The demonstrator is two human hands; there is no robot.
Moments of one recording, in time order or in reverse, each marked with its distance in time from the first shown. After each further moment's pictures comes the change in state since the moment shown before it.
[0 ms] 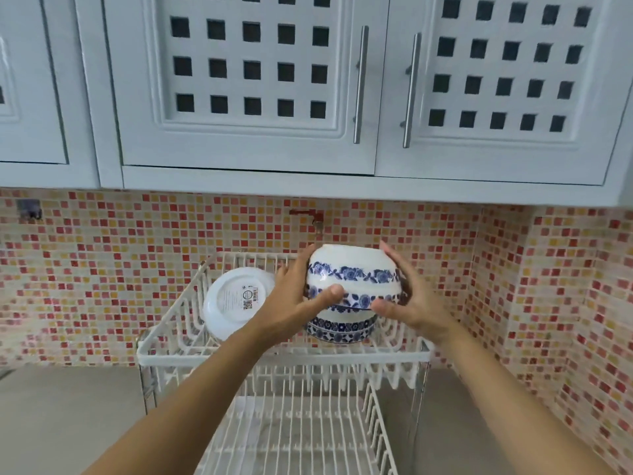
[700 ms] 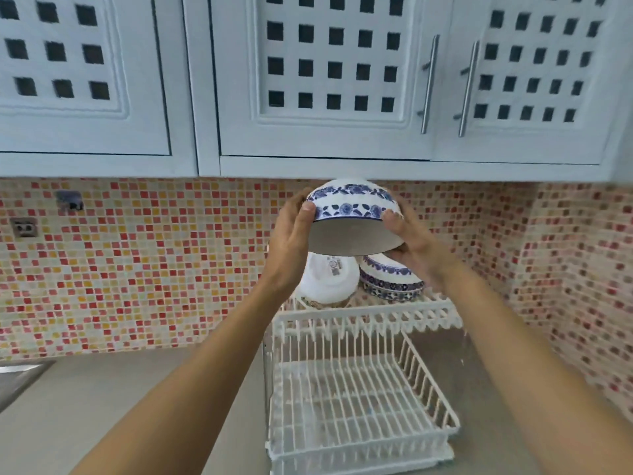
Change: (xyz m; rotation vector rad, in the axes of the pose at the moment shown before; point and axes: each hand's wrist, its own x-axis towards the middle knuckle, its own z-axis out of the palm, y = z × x) left_hand -0.070 0.003 -0.152 -0.443 0.228 0.040; right_hand 0.004 -0.149 0.144 0.250 0.052 0.048
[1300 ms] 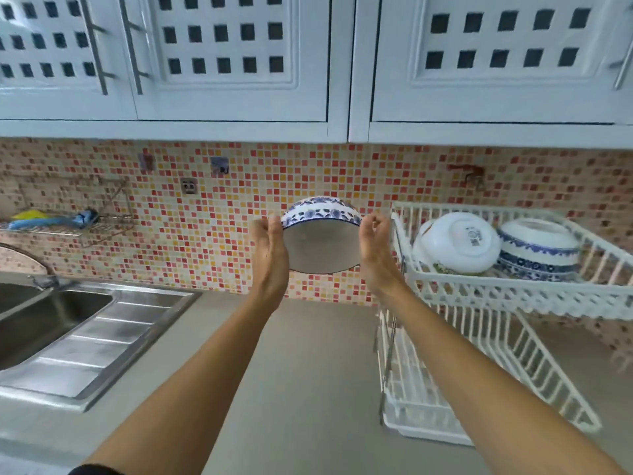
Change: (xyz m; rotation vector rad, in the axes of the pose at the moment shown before) left_hand -0.099 -0.005 -0.199 0.189 0.469 -0.186; right_hand 0.011 0.032 0.267 -0.112 0.097 -0.026
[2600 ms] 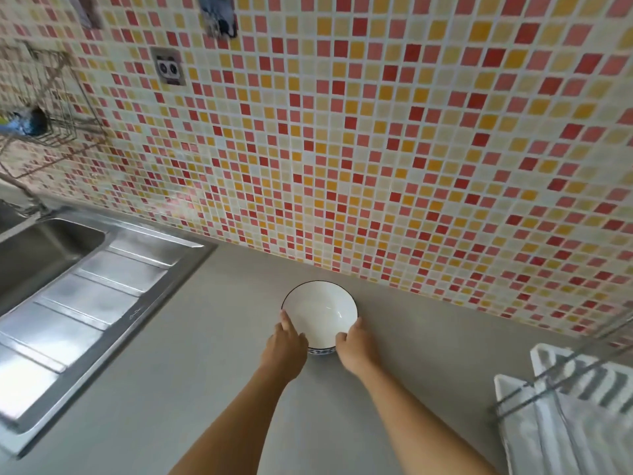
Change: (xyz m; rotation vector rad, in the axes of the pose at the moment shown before) left_hand 0.166 -0.419 -0.031 1.047 -0.363 -0.752; right_hand 0.139 0.401 0.251 -0.621 -0.485 0.760
